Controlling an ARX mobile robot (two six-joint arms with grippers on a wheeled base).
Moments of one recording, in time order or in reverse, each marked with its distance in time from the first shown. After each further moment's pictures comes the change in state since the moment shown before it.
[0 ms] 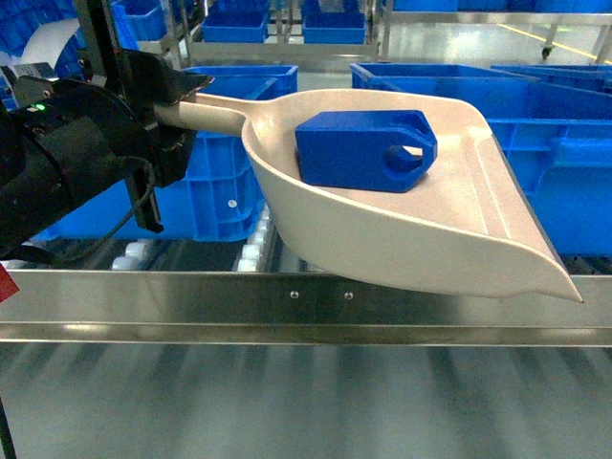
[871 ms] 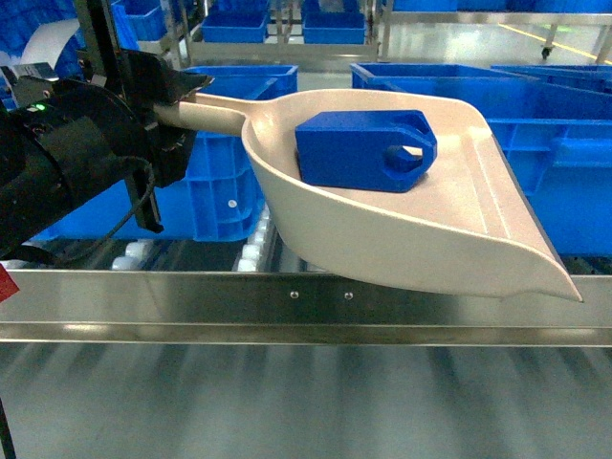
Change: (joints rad) left arm 0.000 0.000 0.000 0.000 0.000 0.000; right arm 0.000 0.000 0.000 0.000 0.000 0.000
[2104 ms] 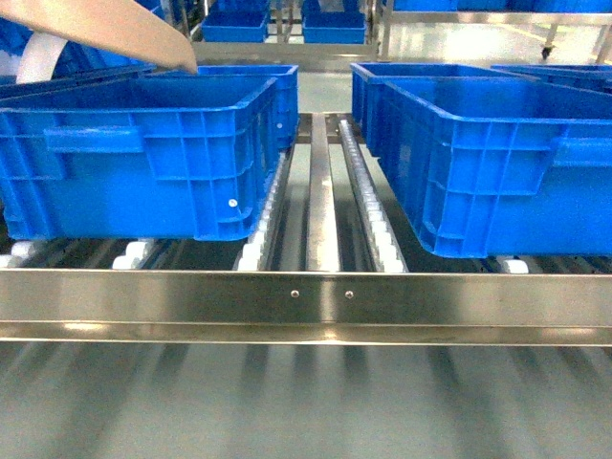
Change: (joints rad) left arm 0.231 -0.143 0.546 -0.583 -0.867 0.689; right arm 0.000 0.000 0.000 0.000 0.000 0.000
